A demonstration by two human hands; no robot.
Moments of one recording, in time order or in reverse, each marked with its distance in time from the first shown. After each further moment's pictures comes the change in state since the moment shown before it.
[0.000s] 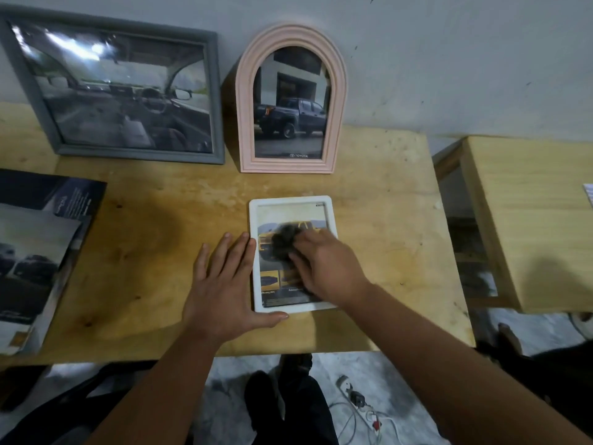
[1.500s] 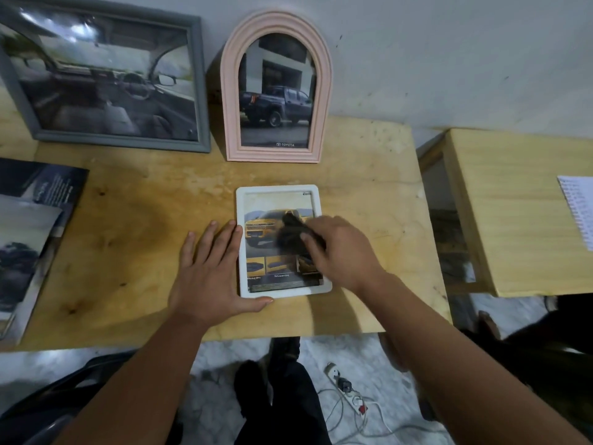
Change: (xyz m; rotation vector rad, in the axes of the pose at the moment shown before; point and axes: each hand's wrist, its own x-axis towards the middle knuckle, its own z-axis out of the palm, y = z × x) left_hand 0.001 0.002 0.000 0.031 0.009 -0.022; right_hand -0.018 0.016 -0.042 0.168 -0.024 0.119
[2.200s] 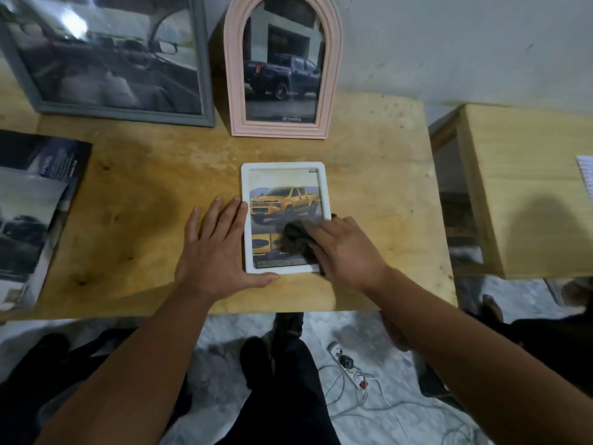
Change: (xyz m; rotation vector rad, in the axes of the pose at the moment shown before) left_hand -0.002 0.001 0.000 0.010 0.008 -0.002; right_hand -0.032 0.035 0.042 -0.285 0.016 -0.304
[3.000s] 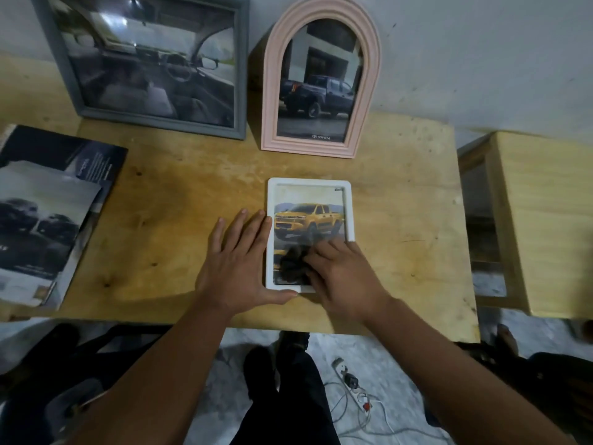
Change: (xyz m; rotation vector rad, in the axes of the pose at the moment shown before) left_hand 0.000 -0.002 -0.001 -0.031 -0.013 -0.007; right_hand 0.025 -0.041 -0.014 0.088 -0.180 0.013
